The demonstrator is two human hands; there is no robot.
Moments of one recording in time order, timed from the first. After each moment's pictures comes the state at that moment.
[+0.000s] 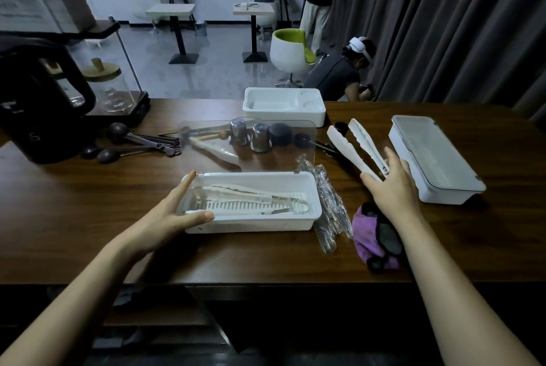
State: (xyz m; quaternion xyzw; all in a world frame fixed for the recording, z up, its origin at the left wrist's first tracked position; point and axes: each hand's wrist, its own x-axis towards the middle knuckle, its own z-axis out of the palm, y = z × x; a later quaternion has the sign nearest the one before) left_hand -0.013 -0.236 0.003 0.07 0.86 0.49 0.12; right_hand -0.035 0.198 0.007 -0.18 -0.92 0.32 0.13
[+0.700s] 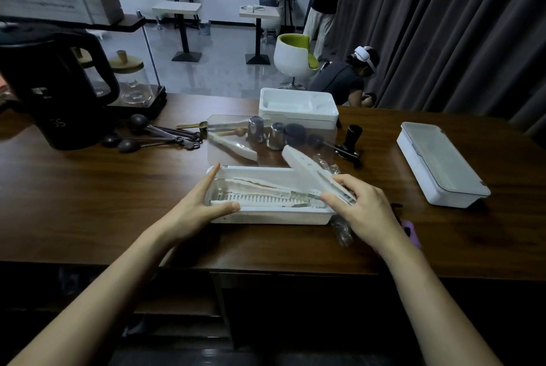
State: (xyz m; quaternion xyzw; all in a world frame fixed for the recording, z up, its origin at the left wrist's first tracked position) left_hand -0.004 -0.231 0.003 0.08 0.85 0.52 0.11; right_hand 0.030 0.102 0.036 0.04 -0.93 0.36 0.08
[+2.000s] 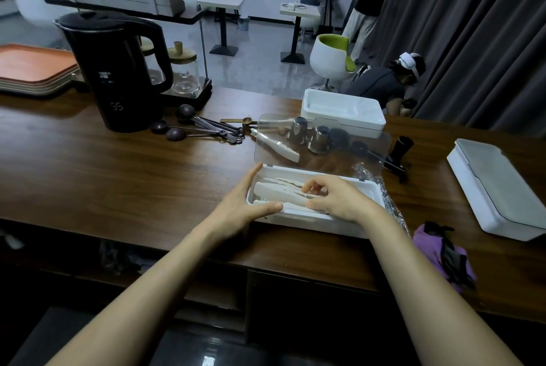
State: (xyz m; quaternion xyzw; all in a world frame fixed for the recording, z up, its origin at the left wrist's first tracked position) left_hand -0.003 -0.241 -0.012 0.05 0.81 0.57 0.08; right_hand -0.054 0.006 0.020 0.12 -0.94 0.30 -0.15
